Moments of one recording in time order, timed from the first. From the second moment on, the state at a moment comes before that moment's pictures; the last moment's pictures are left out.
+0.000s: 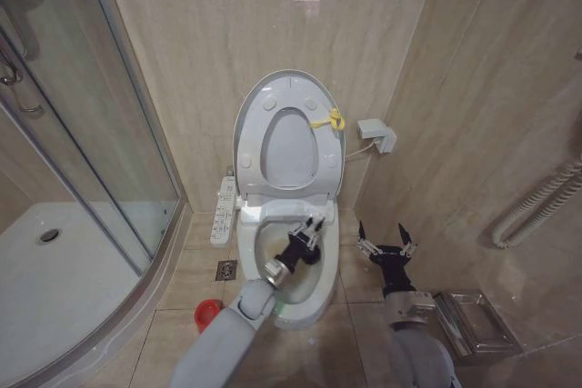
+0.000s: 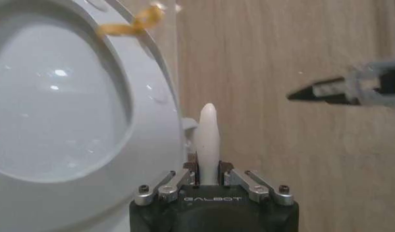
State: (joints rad) left arm 0.75 -1.42 0.19 -1.25 -0.20 -0.48 0.13; right arm -1.42 1.44 0.53 2.01 0.10 0.09 0.19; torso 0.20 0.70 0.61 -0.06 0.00
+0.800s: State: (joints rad) left arm 0.64 -1.47 0.25 -1.00 -0.23 -0.52 0.17; right arm -1.42 1.44 0.53 2.01 0.10 0.09 0.19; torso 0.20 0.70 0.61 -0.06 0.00
